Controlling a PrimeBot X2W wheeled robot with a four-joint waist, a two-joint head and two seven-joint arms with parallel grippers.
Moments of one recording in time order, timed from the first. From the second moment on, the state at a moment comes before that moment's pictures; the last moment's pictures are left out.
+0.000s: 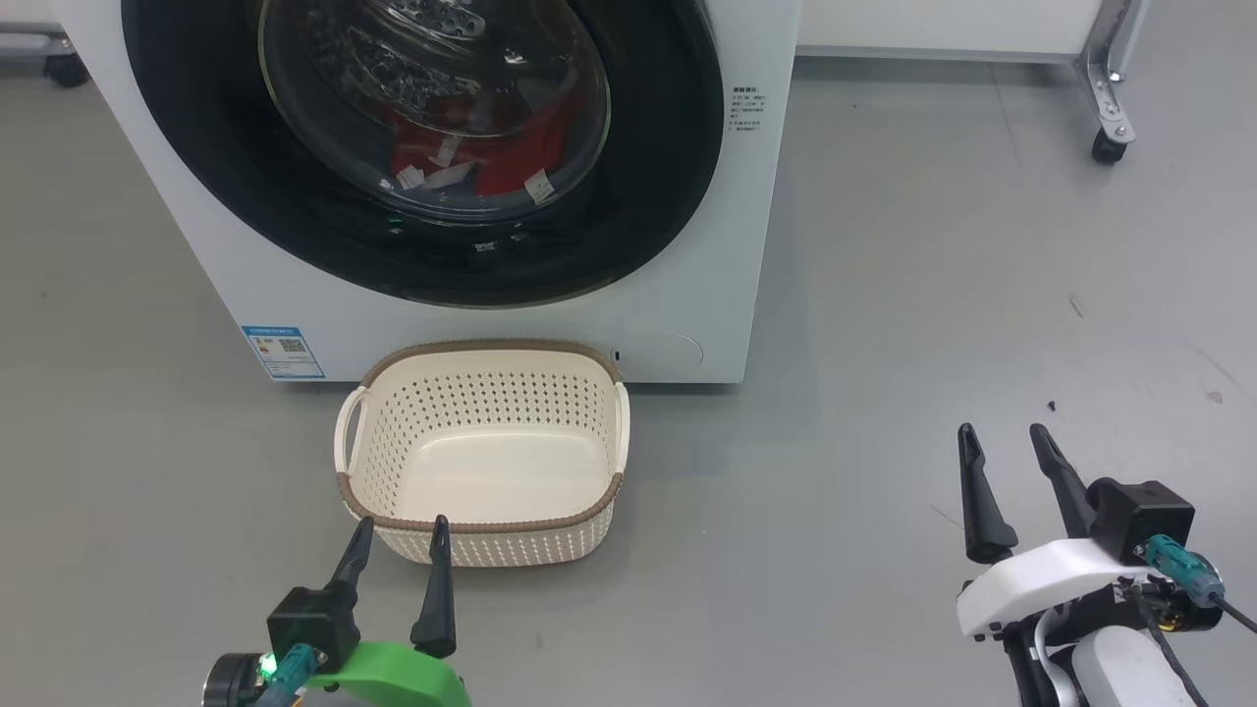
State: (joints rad) left arm -0.05 0.04 -0.32 0.31 -0.40 0.11 -0.25; right arm -0.06 -0.16 0.22 0.24 0.45 0.02 -0.20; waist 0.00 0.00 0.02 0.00
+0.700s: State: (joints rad) left arm -0.18 0.04 -0.40 0.18 -0.42 0.11 -0.25; right arm -0.30 -0.27 0.12 0.15 0.50 0.05 -0.18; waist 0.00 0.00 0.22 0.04
